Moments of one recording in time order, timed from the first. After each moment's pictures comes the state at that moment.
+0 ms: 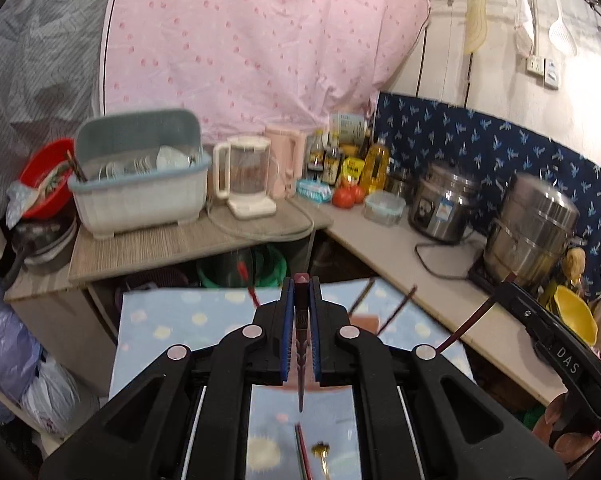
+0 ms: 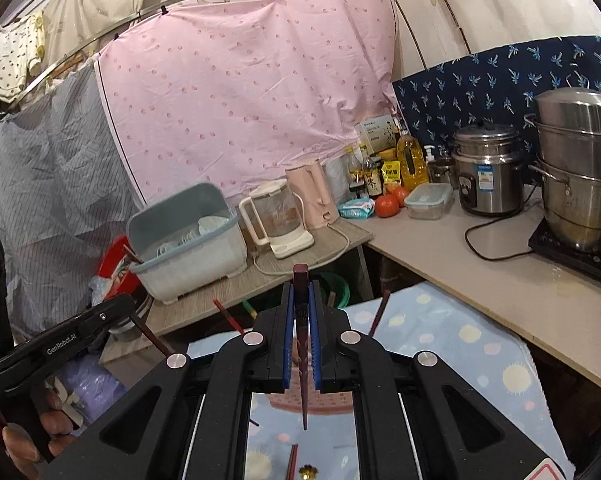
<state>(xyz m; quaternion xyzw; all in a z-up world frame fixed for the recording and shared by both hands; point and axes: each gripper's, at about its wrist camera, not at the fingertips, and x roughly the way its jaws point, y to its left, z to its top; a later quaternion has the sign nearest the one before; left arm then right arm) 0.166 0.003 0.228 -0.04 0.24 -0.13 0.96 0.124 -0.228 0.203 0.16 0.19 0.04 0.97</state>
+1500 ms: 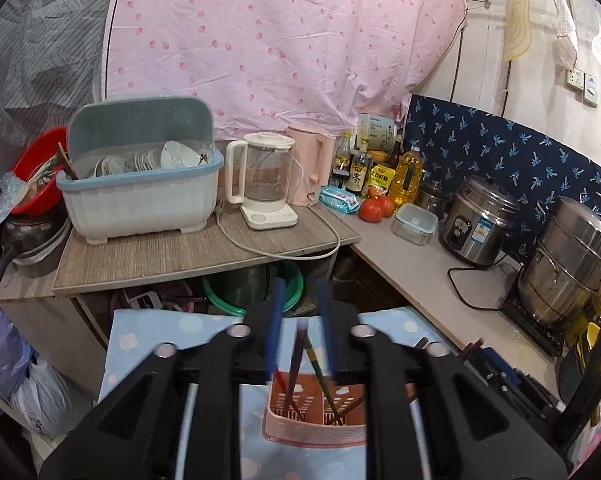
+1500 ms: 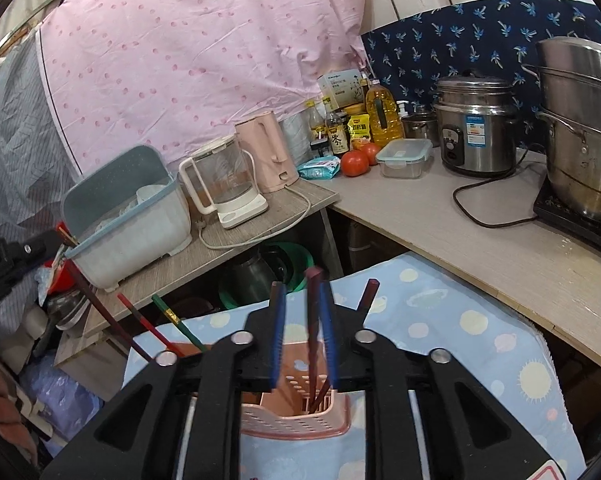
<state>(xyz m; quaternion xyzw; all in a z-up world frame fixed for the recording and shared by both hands) 0.270 0.005 0.197 -0.06 0.26 -0.09 0.96 0.231 -0.235 0.121 0.16 0.26 -0.02 0.95</state>
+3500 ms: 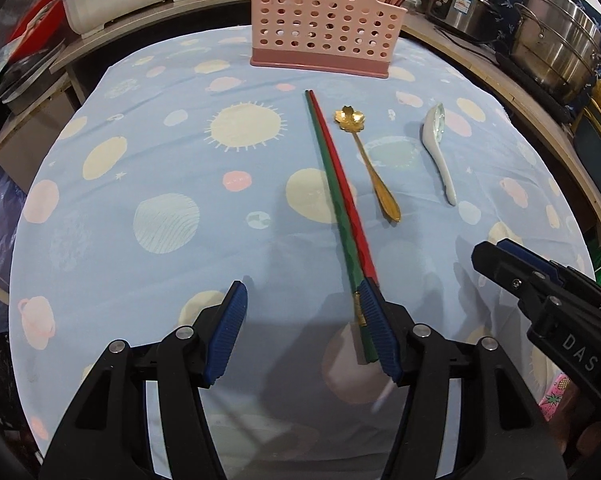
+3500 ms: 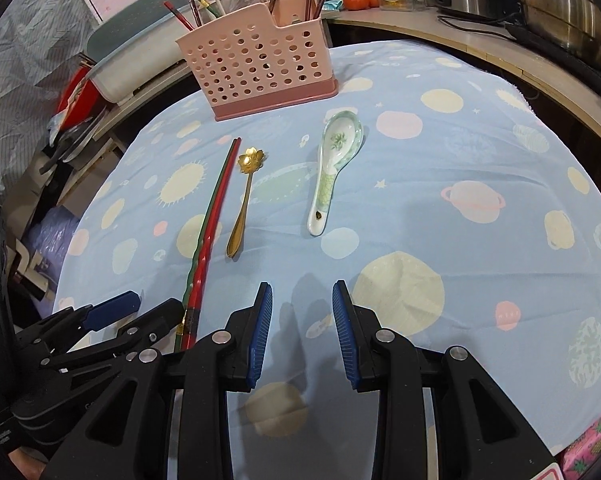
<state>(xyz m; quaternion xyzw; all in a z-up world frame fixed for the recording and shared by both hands) 0.030 0.000 -0.067 0.01 0.50 -0.12 0.86 -0.001 -0.176 -0.060 0.13 0.46 0.03 0.88</state>
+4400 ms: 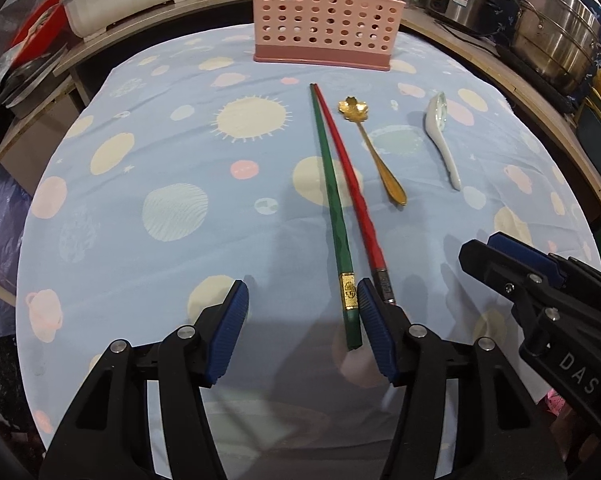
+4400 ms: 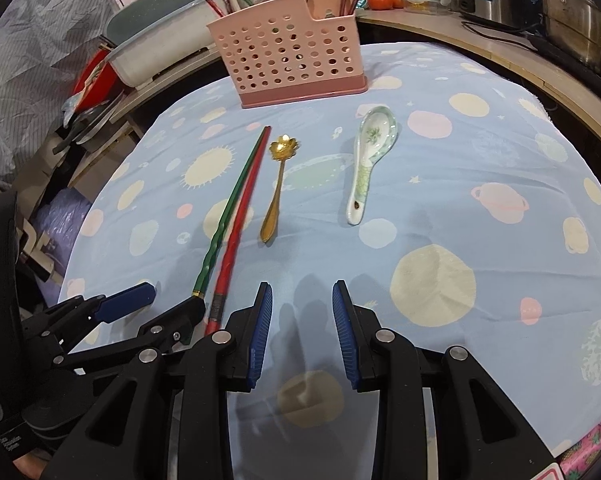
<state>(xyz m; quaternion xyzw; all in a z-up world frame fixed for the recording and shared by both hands) 0.022 0.002 -0.070 0.03 0.50 -0.11 0.86 -0.005 -0.154 -0.059 0.11 0.47 0.06 0.88</state>
